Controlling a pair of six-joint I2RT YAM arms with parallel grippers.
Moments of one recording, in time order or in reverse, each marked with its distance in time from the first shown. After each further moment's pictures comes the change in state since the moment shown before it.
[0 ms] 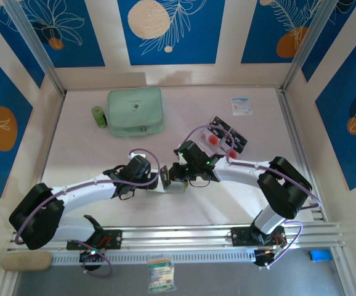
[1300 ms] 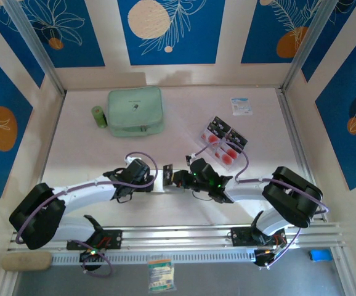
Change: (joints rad) left arm 0.000 0.002 -0.035 -0.039 -0.053 -0.062; right arm 0.078 -0.107 -0.361 0.578 0.219 0.233
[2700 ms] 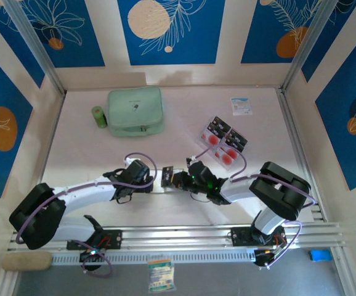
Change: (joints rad) left arm 0.000 0.000 -0.011 -0.003 0.000 -0.021; right arm 0.008 0.109 -0.029 0.132 0.021 0.091
